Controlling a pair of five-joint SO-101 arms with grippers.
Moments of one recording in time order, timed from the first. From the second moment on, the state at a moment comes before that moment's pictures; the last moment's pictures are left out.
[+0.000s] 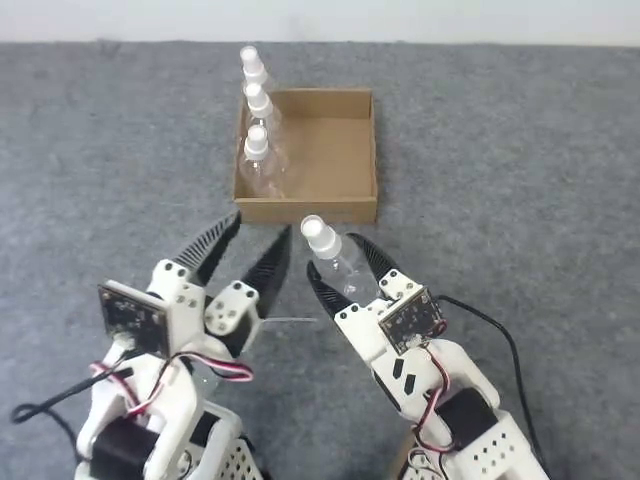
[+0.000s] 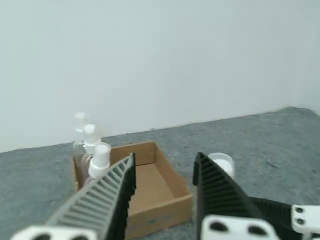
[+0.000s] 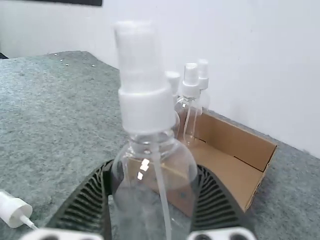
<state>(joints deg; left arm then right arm) 13.8 -98.8 63.8 55.8 7.9 -38.6 -102.6 95.1 24.3 7.3</state>
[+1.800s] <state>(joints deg) -9.4 -98.6 82.6 55.6 7.9 -35.3 -91.2 67.9 29.5 0.6</state>
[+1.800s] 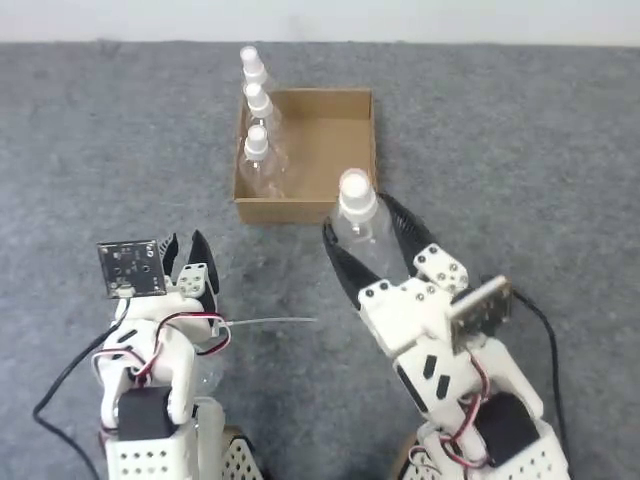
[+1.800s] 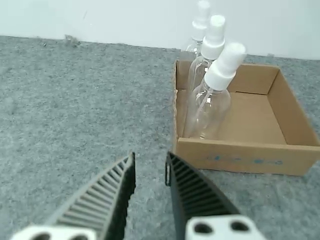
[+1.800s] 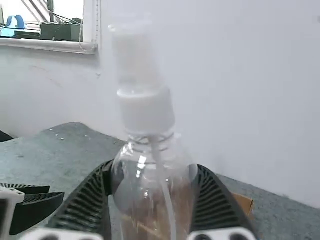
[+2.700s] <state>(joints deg) -9.5 -98.5 84.1 52.5 7.9 -25.7 -27.2 49.3 -4.6 -3.9</state>
